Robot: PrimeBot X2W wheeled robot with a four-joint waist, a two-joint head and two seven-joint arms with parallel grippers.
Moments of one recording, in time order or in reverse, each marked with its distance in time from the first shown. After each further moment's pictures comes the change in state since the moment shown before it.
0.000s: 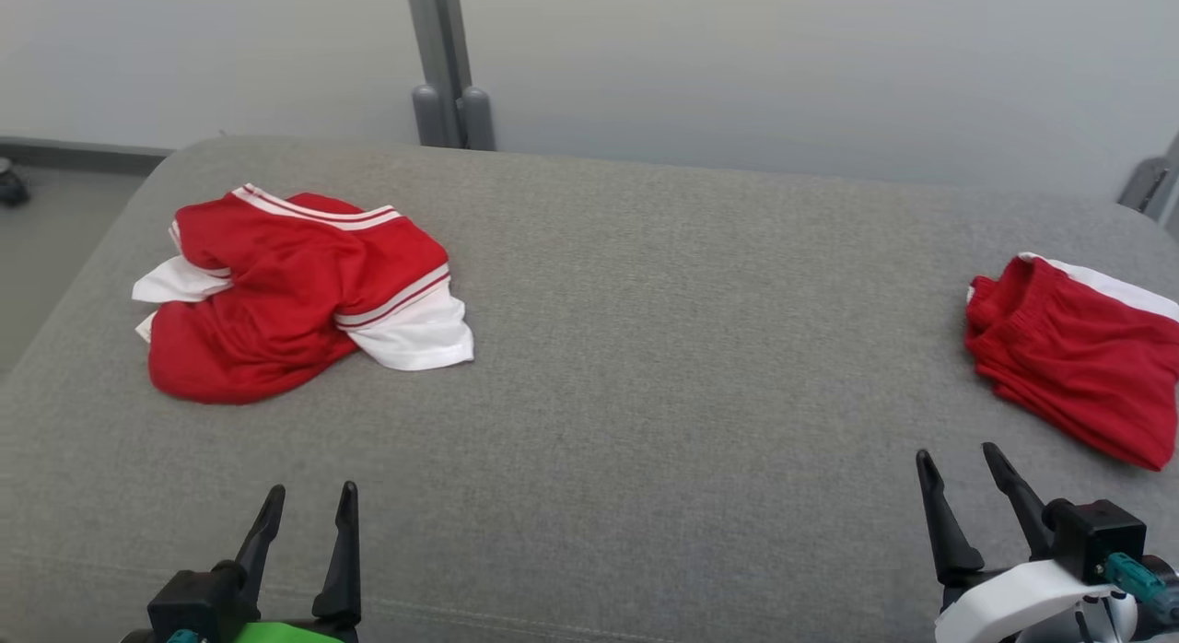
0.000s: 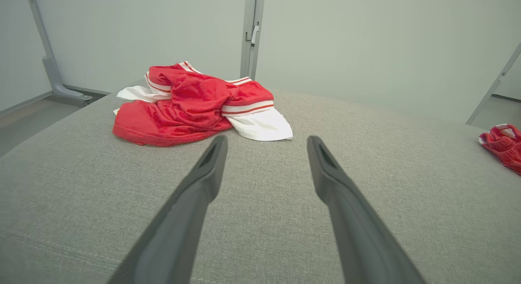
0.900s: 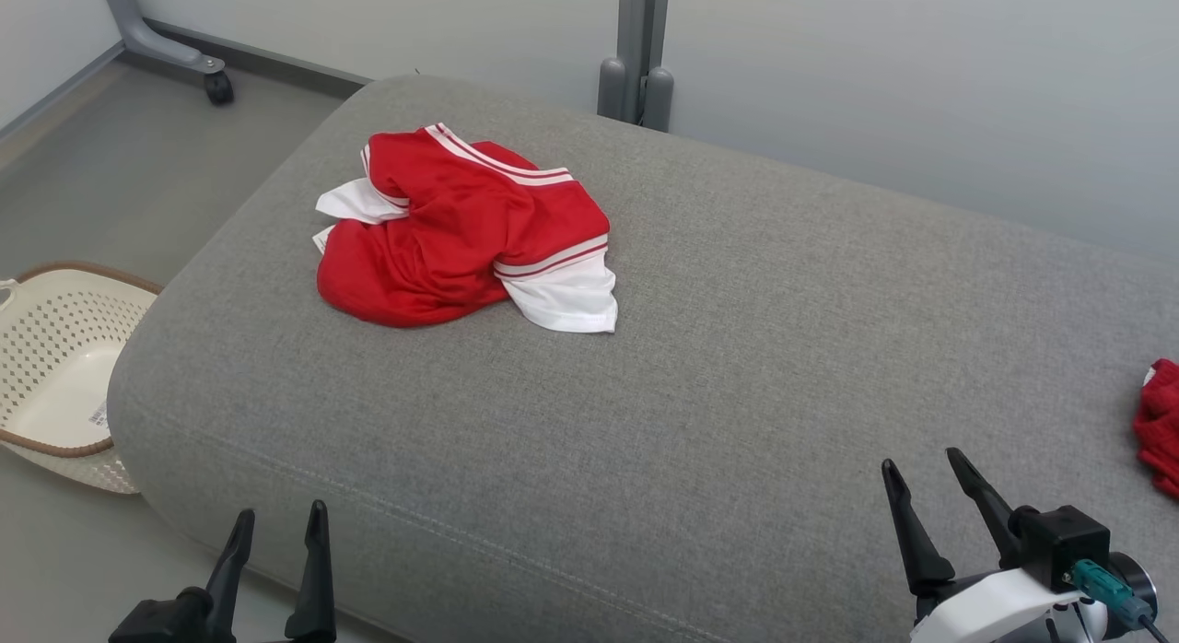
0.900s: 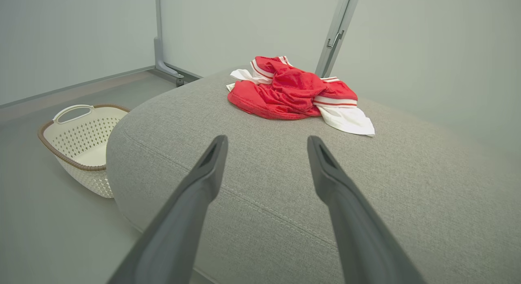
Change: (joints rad) left arm 0.066 -0.002 0.069 -0.039 -0.011 -0.003 0.000; right arm -0.001 0.033 0.029 -0.001 -0.053 0.039 0.000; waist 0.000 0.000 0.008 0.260
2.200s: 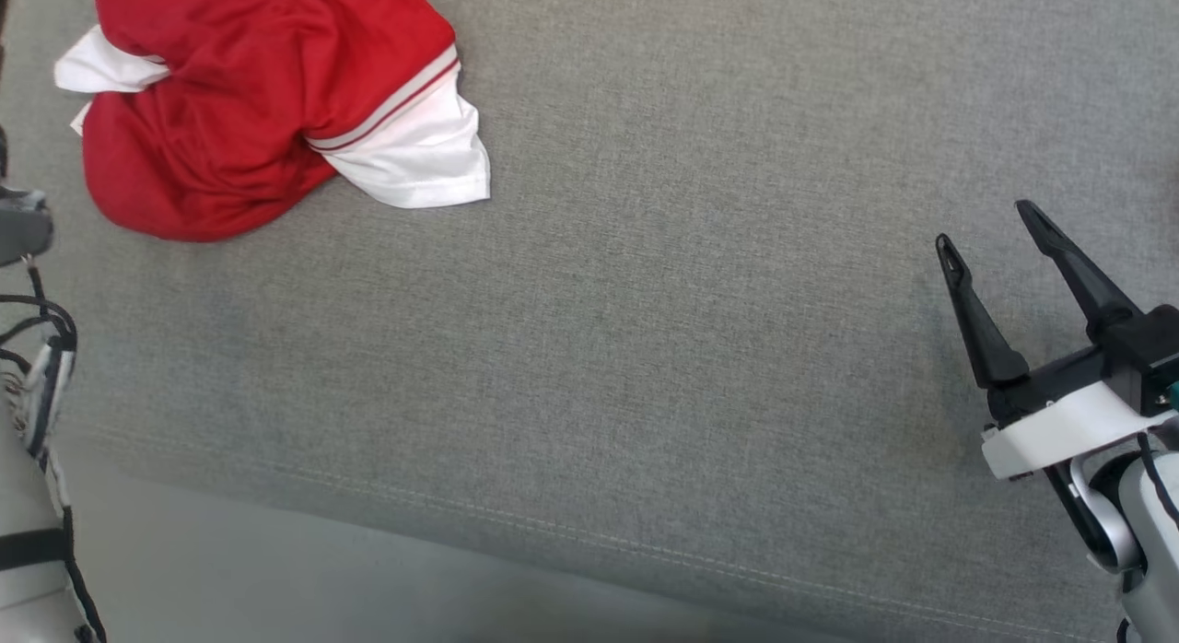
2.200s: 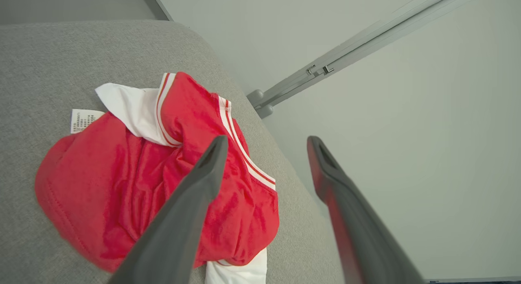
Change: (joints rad) left arm -0.918 0.036 0.349 0.273 -0.750 0.109 0.609; right arm -0.259 -0.190 -0.038 -0.220 -0.124 0.044 0.094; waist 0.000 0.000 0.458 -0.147
